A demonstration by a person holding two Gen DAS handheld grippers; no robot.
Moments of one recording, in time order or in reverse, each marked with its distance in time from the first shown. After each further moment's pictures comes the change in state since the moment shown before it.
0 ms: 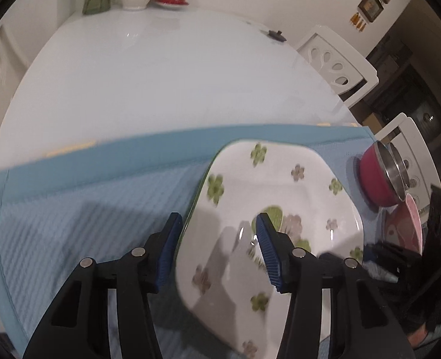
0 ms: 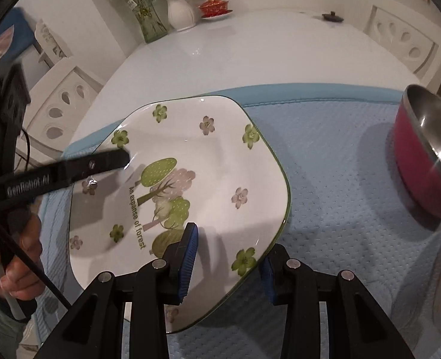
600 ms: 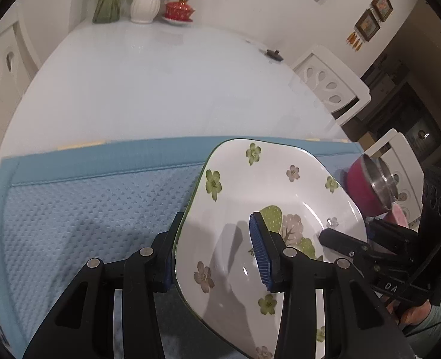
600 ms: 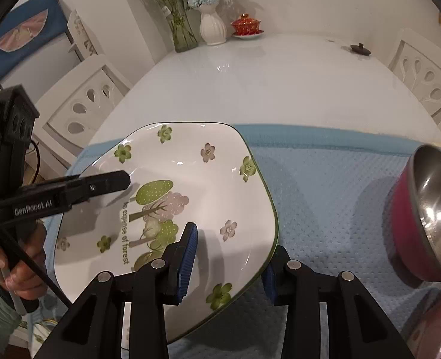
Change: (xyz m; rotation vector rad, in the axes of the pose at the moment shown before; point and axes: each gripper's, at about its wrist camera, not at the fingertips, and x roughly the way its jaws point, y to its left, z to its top) left arm -0.029 -0.008 -0.009 -0.031 -0.108 -0.028; right arm -0.024 0.009 0.020 -0.153 -0.077 0.048
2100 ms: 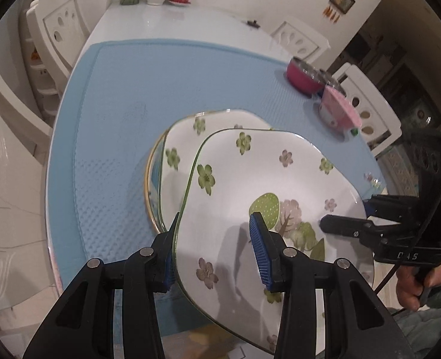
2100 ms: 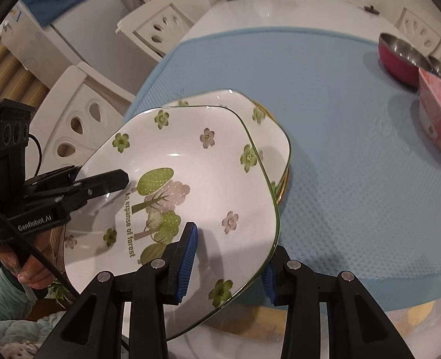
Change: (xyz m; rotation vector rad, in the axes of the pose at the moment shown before) left arm -0.168 -0.050 -0.247 0.019 0.085 0.037; right arm -0.144 0.116 -0.226 -0.016 0.227 0.102
